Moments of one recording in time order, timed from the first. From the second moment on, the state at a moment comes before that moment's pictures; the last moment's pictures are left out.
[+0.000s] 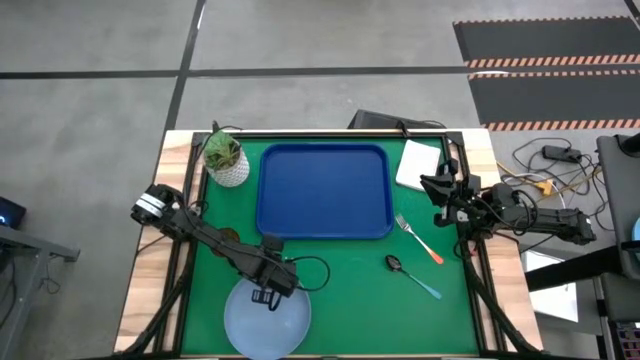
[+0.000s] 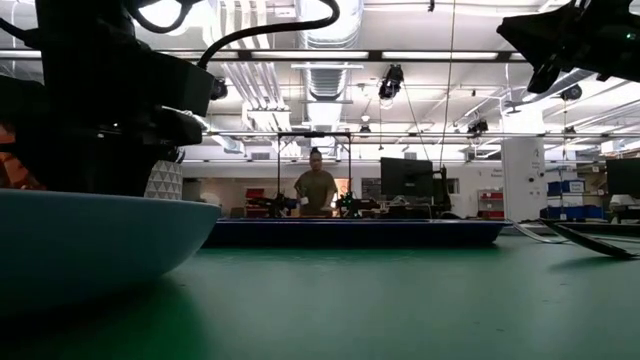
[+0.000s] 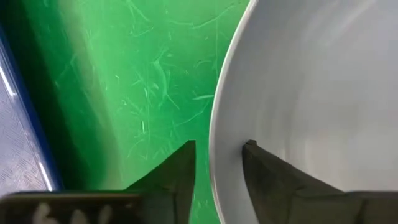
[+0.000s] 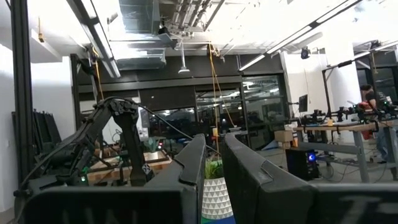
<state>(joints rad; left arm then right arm) -0.48 1.79 1.14 -0.84 -0.16 -0.31 -0.14 0.16 0.02 0.56 0.10 0.06</state>
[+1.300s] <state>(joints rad) -0.24 1.58 1.27 -0.69 -0.30 -0.41 -0.14 0.16 0.02 0.56 0.05 0.05</state>
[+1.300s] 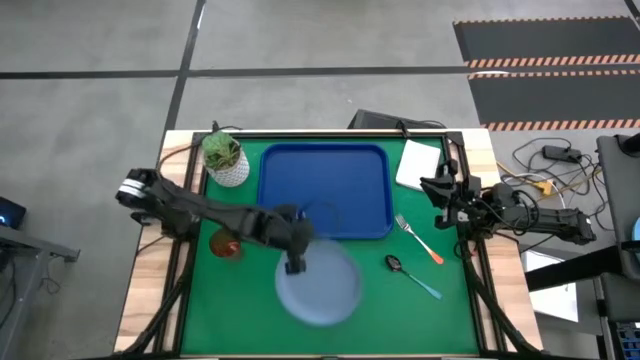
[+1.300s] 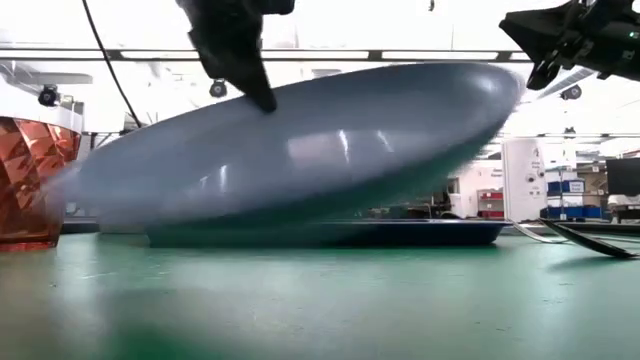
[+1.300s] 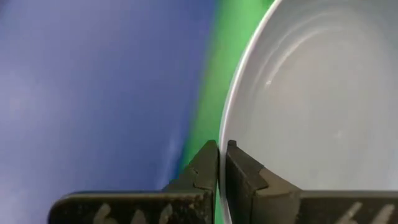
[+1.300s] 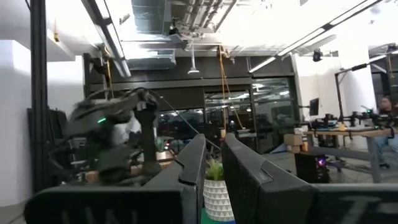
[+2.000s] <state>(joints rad) 0.19 1.47 1.21 -0.65 -0.49 -0.54 -0.14 0.16 0.09 0.46 0.04 0.08</state>
